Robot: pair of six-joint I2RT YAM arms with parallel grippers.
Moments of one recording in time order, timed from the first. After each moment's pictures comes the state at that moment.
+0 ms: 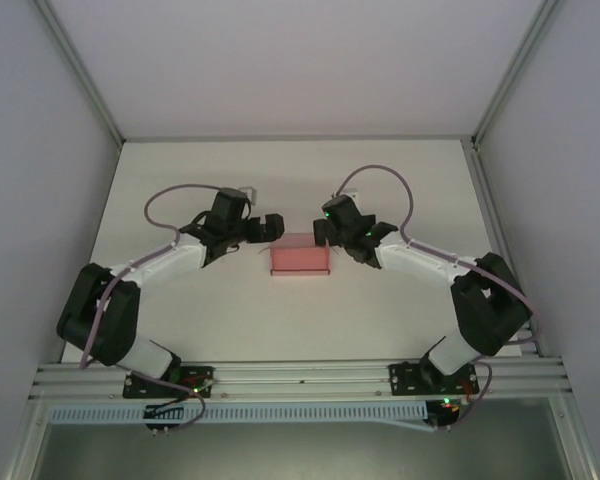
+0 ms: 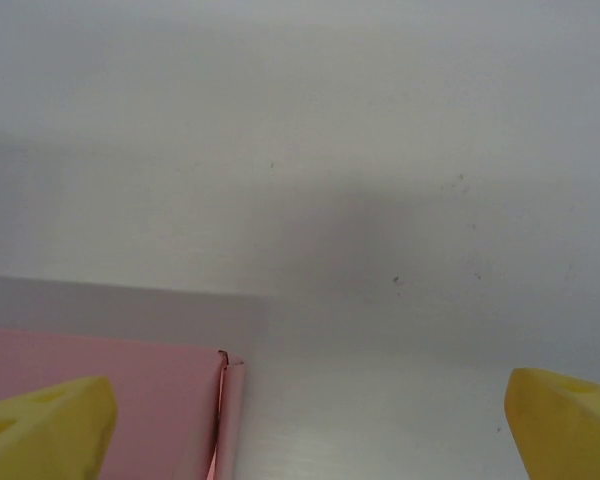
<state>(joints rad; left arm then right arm) -0.54 1.51 0.89 -0.14 0.07 -0.50 0.70 1.55 0.98 -0.29 0.37 0.44</state>
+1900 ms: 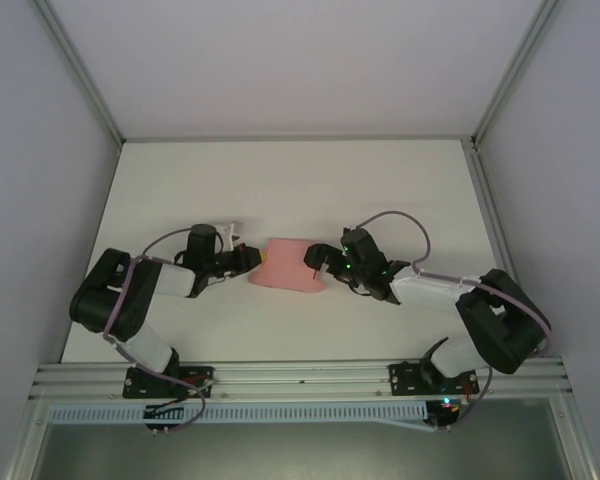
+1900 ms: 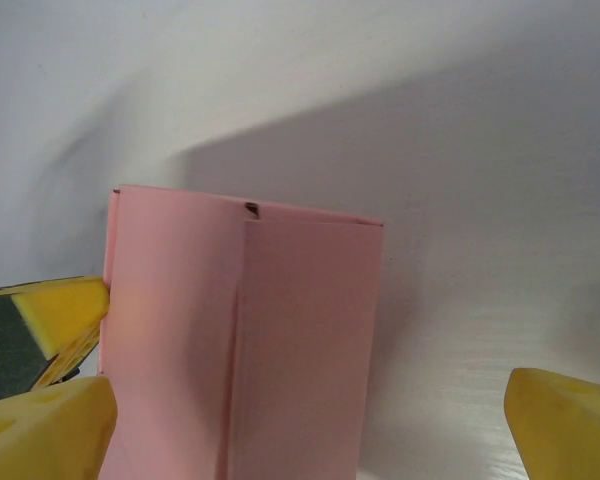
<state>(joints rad) -0.35 1.64 0.46 0.55 0.66 -0.72 0.71 1.44 0.59 0.14 -0.14 0.97</state>
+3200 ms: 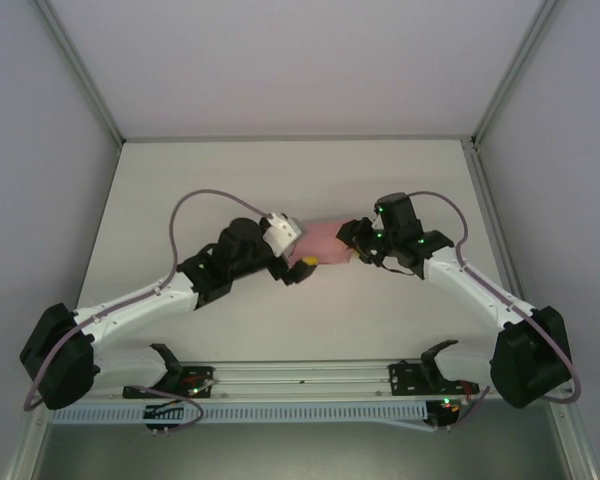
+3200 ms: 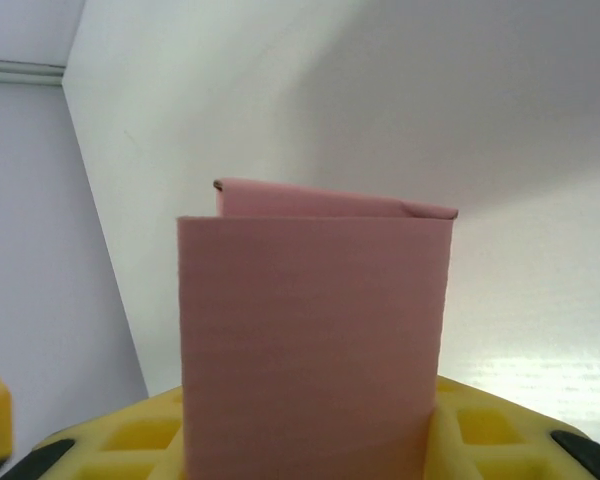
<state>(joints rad) -0.90 1.22 0.77 0.04 0.07 0.16 0.46 1.24 0.86 -0.42 -0.41 1.07</state>
